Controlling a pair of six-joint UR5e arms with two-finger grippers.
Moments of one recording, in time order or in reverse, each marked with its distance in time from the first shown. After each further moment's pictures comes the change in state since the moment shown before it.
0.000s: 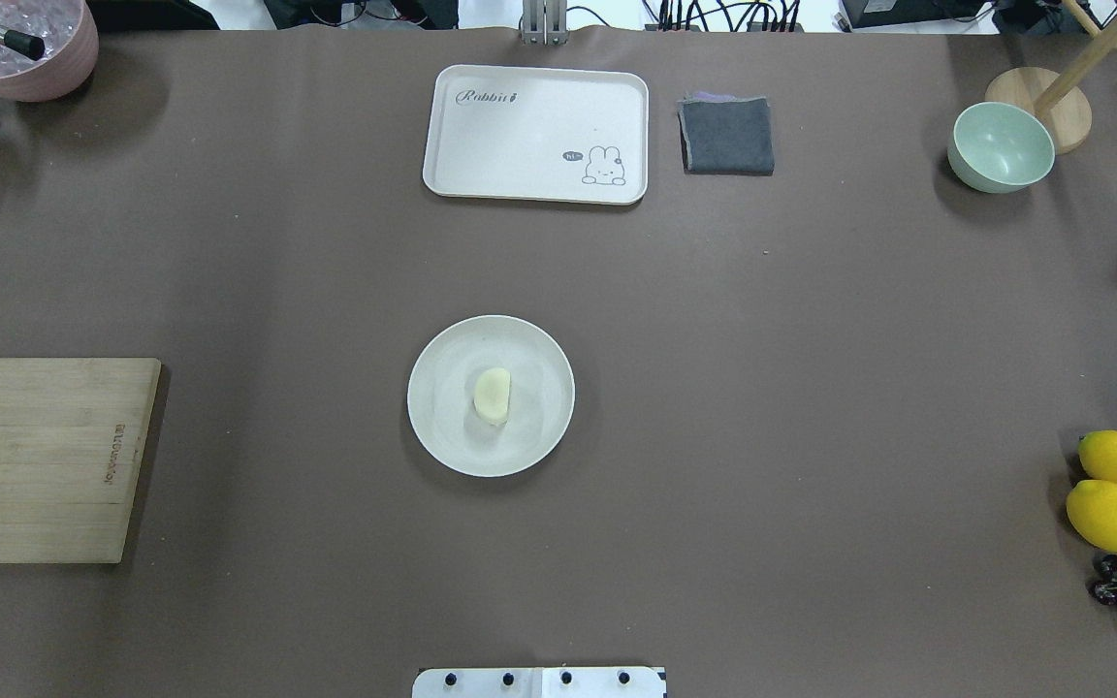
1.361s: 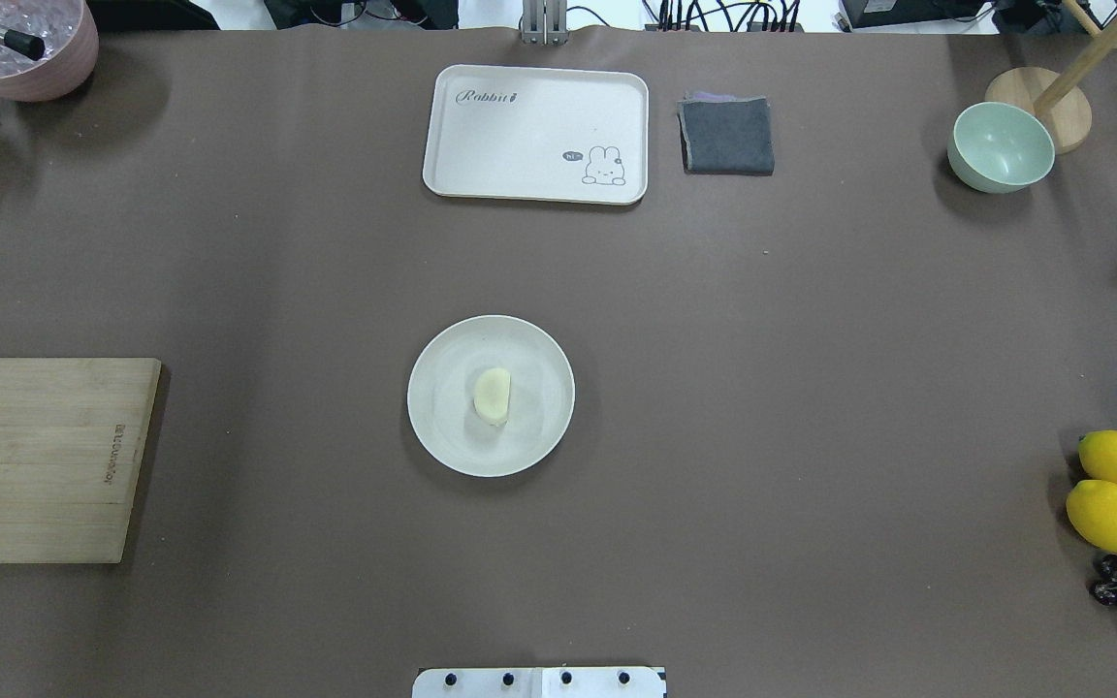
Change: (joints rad) left arm 0.000 -0.005 0.000 0.001 0.000 0.000; right arm 0.000 0.003 0.000 0.031 0.002 0.001
